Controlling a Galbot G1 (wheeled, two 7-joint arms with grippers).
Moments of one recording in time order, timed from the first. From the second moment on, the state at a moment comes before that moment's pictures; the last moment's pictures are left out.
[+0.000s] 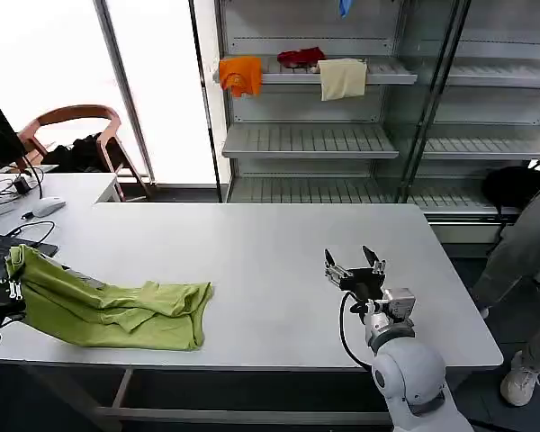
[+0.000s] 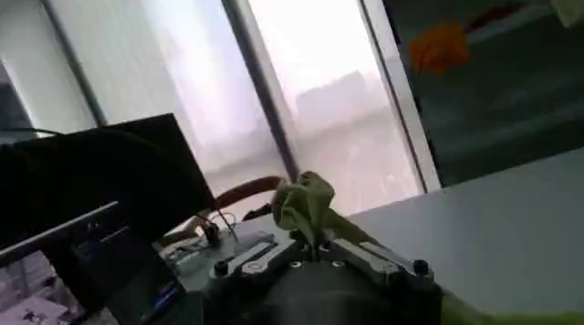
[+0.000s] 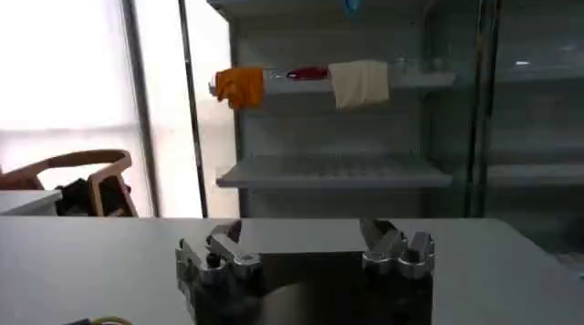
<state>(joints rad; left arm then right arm) 1.34 -1.01 -1.05 -1.81 -0.26 0.26 0.20 -1.11 1.36 0.37 2.08 0.28 -0.53 0.14</state>
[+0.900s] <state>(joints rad) 1.36 -1.24 -0.54 -2.09 -0.22 0.47 0.06 -1.12 1.36 0.38 2.08 0.27 -0.53 0.14</state>
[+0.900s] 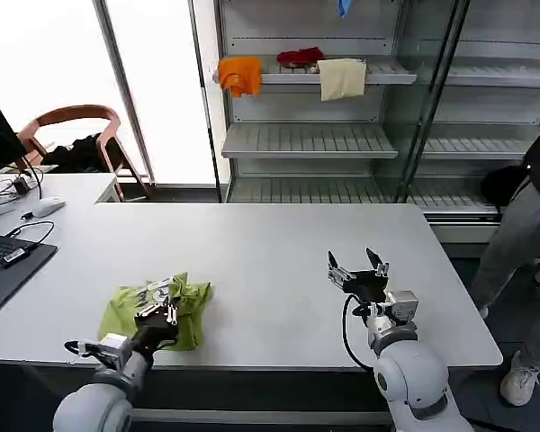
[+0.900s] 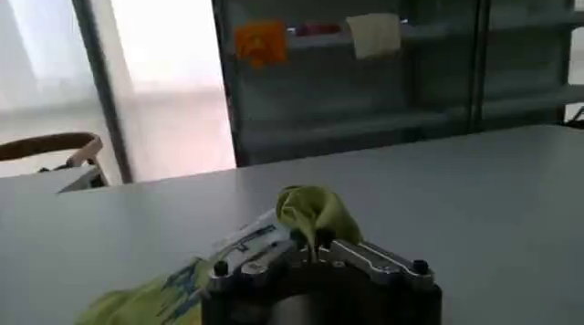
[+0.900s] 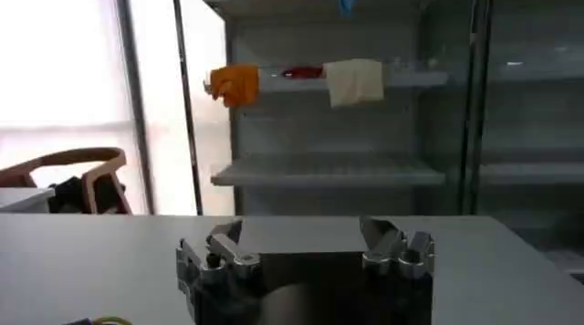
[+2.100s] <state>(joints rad) 1.29 -1.33 -0.36 -2.01 -0.25 0.46 -0.04 -1.11 1.37 0.37 2.05 0.25 -0.51 0.13</state>
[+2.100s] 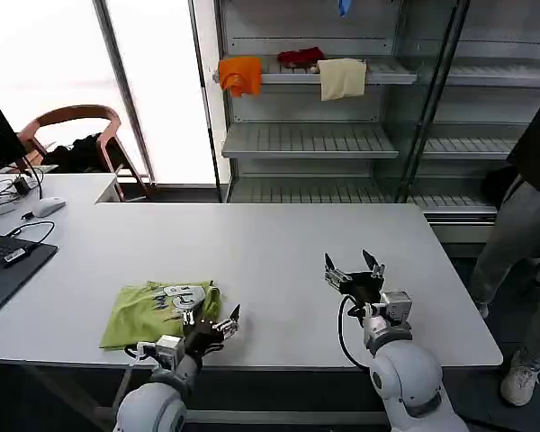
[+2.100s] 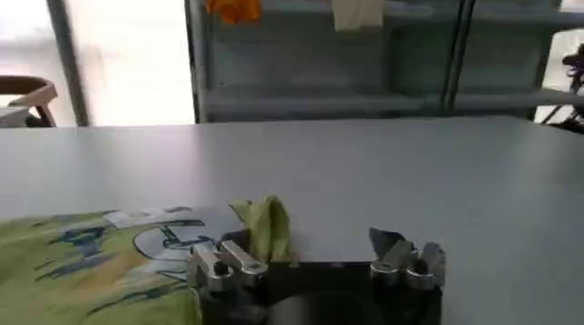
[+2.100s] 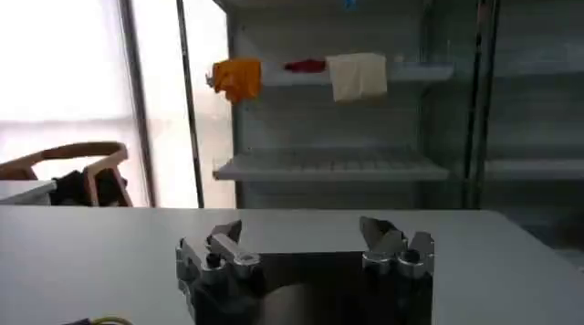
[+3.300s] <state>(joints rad) 1.41 -1.19 -0.86 -1.94 -0.56 0.45 0.06 -1.11 1.36 0.37 2.05 0.25 -0.51 0.13</state>
